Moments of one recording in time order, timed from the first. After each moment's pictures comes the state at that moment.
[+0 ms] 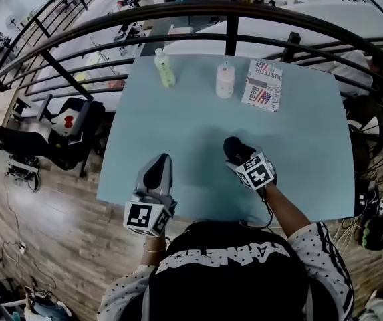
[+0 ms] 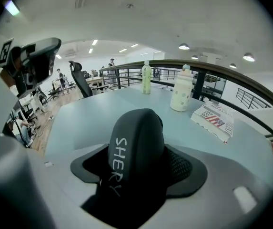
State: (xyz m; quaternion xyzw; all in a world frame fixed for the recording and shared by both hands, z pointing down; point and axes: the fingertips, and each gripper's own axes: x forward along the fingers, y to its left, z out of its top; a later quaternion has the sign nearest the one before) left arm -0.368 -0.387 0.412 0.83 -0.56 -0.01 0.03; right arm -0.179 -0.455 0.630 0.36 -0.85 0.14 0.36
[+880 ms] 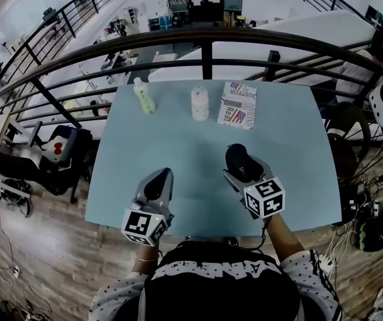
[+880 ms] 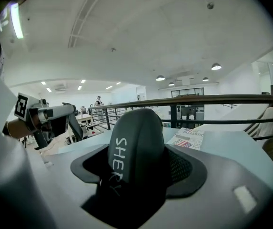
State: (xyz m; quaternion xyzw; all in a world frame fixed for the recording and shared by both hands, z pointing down) left arm -0.285 -0.387 0.399 0.87 -0.49 0.02 0.01; right arm -0.100 -0.426 0.484 0.46 -0.87 0.13 0.14
